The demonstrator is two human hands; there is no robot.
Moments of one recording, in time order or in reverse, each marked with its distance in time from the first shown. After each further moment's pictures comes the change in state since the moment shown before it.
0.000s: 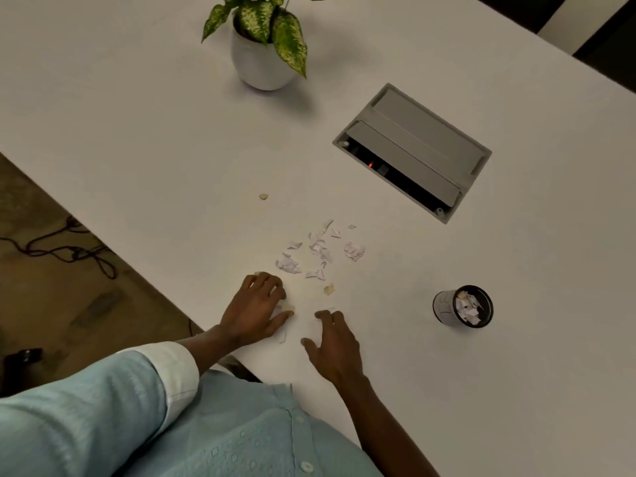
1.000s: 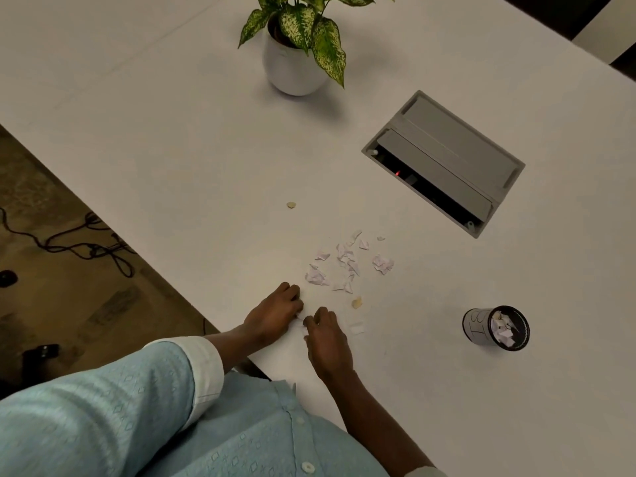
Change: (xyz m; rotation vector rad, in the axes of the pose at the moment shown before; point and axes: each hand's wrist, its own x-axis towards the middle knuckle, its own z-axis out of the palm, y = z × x) left_hand 0.012 -0.031 -0.005 -0.150 -0.340 -0.086; right_hand 0.044 -0.064 0.038 -0.288 0.002 -0.206
